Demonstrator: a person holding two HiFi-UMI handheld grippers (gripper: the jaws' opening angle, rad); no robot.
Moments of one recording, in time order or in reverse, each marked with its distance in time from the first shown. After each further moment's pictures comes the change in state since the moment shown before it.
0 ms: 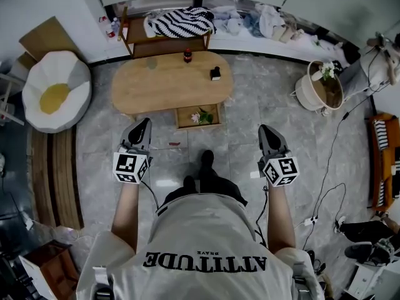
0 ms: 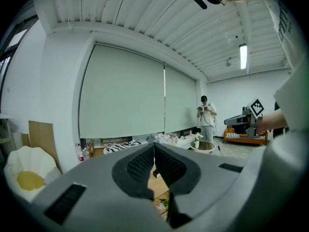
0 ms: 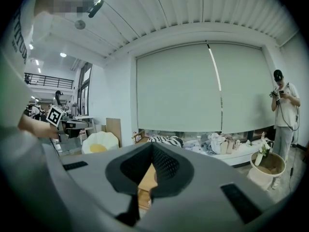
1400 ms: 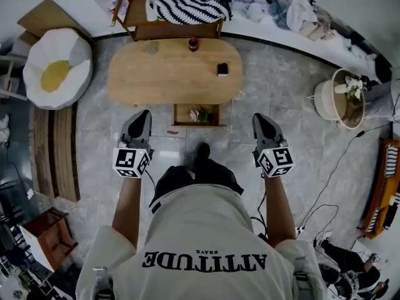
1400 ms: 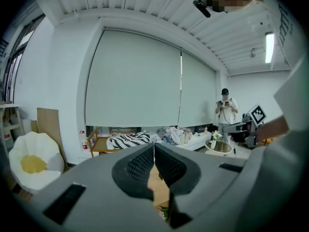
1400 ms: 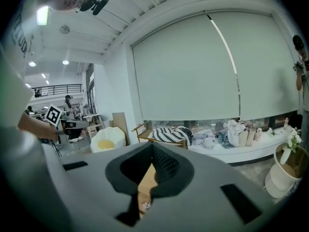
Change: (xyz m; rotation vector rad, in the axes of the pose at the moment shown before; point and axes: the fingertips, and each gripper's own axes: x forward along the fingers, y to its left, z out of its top) left arm 0.198 0.019 -0.026 -0.106 0.105 0.163; right arm 0.209 -0.141 -0.032 0.063 0.119 0.186
